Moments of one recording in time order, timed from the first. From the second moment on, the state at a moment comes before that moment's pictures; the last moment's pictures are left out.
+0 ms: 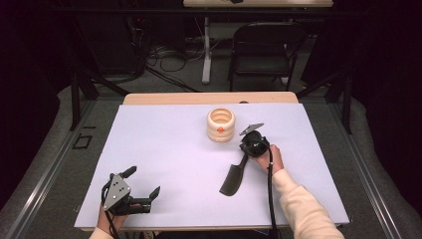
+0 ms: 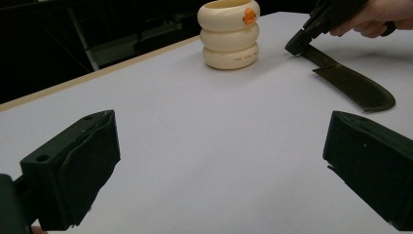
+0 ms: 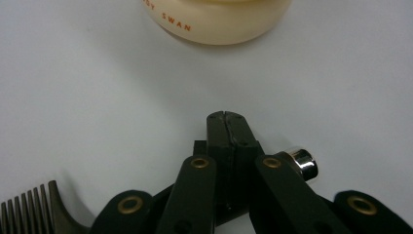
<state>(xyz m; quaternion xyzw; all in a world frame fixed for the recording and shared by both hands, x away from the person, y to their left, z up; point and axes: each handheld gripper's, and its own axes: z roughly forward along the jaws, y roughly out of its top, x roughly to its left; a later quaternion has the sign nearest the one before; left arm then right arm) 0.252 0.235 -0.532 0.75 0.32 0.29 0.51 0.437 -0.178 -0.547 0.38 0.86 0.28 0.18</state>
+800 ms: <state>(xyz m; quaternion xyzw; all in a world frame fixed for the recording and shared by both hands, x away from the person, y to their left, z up) 0.251 0.236 -0.532 0.75 0.32 0.30 0.51 0.434 -0.207 -0.545 0.41 0.85 0.26 0.18</state>
